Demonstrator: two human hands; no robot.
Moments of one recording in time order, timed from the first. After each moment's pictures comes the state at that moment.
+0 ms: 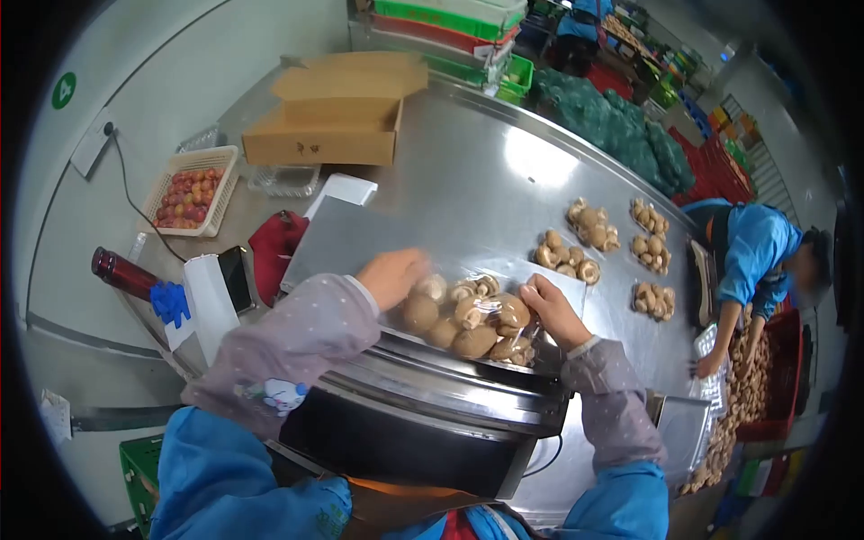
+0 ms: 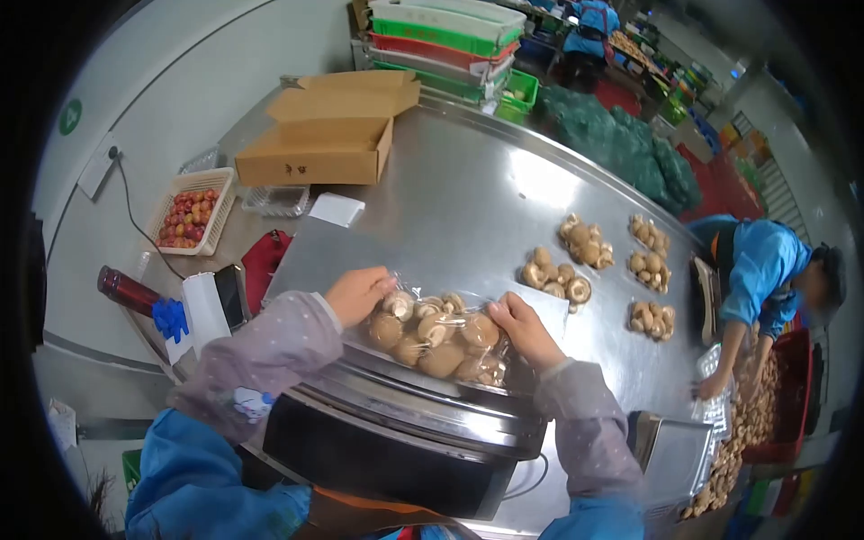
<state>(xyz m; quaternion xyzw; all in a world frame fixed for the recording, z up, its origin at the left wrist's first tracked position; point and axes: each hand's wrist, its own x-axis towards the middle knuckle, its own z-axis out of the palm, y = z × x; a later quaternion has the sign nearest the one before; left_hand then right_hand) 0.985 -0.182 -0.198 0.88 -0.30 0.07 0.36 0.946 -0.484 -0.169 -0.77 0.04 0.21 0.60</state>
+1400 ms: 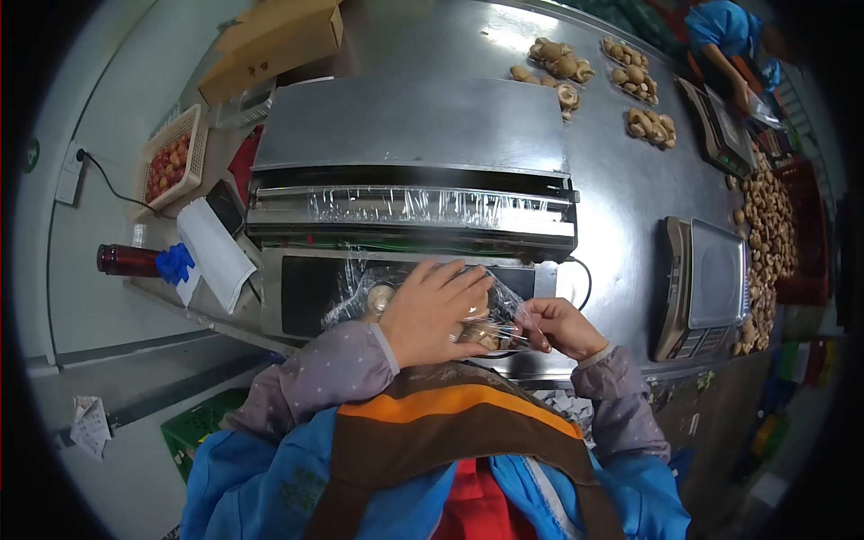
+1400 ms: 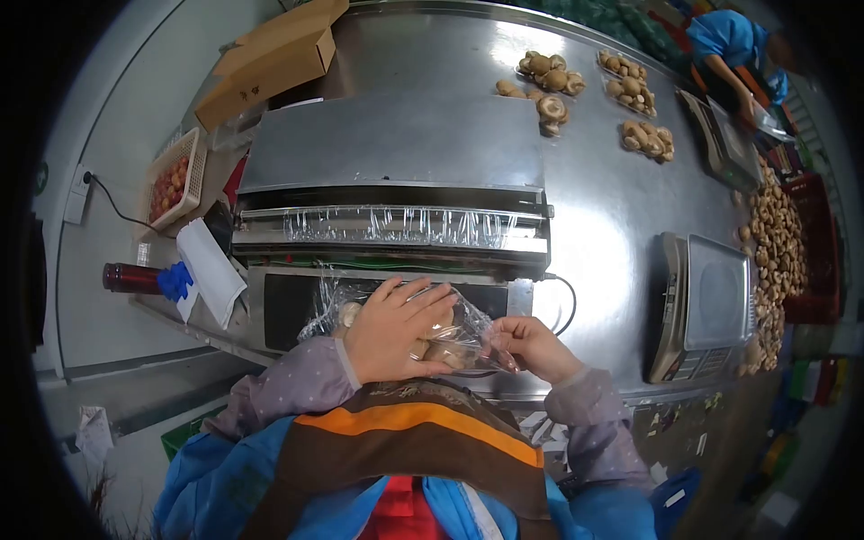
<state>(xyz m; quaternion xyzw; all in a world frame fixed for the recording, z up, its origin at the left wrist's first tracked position) 0.732 -0.240 -0.174 0.85 -0.47 -0.05 0.24 0.662 -0.490 -0.204 -0.49 0.15 0.36 0.78</state>
